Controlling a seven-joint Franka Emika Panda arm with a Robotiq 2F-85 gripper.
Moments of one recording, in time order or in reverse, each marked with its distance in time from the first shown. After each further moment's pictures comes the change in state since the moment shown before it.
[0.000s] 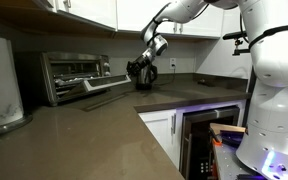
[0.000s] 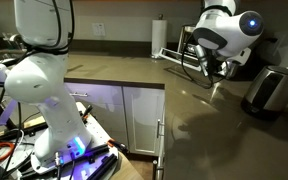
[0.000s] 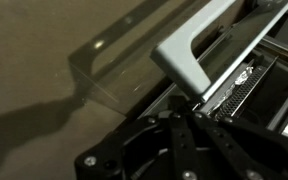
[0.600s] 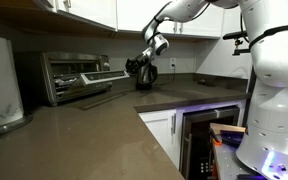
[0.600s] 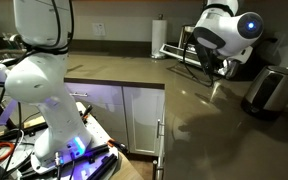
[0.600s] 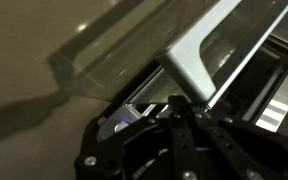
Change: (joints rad) arm 0.006 -0.008 -0.010 0.000 0.117 -0.002 -0.074
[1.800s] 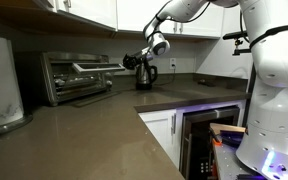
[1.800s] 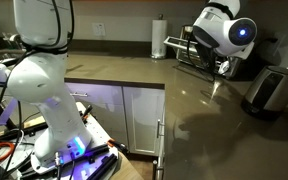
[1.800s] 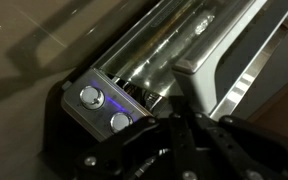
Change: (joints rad) arm 0.051 -0.006 -0.044 0.001 0.259 0.009 -0.203
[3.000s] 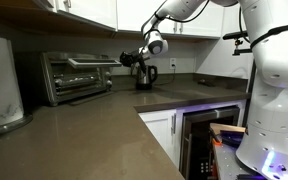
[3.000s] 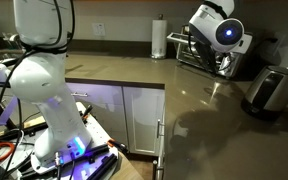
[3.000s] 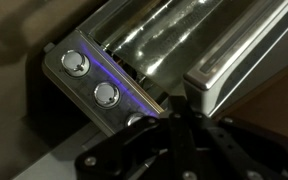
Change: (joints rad) arm 0.069 -0.006 -0.019 0.007 0.194 0.114 -0.175
